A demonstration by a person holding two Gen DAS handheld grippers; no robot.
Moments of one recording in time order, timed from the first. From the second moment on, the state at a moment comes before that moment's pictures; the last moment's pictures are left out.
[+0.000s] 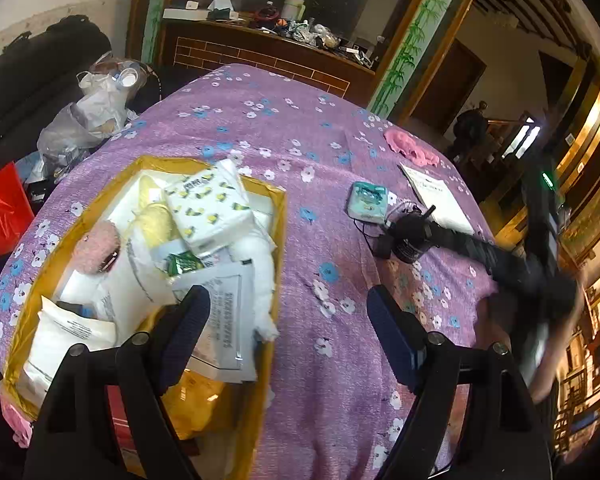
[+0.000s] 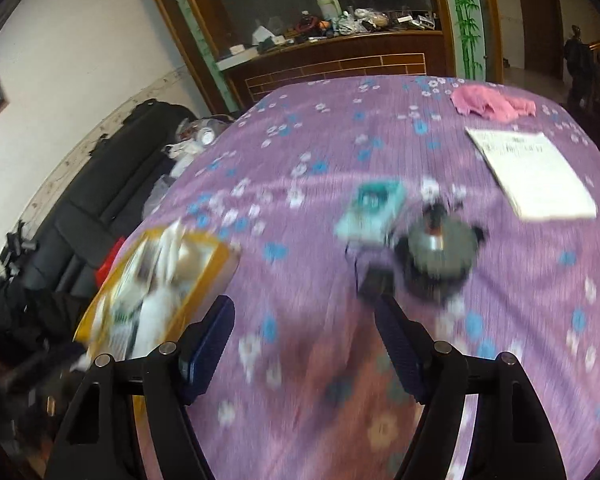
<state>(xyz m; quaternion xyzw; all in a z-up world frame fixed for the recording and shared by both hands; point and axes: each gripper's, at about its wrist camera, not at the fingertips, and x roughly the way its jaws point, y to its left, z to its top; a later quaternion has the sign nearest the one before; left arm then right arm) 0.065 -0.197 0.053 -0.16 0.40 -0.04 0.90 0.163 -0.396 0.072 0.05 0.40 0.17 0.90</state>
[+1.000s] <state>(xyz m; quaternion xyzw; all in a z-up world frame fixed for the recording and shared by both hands) 0.057 -0.176 0.057 -0.19 0.40 -0.04 0.90 0.239 -0.300 0.041 -0.08 0.43 0.12 0.89</state>
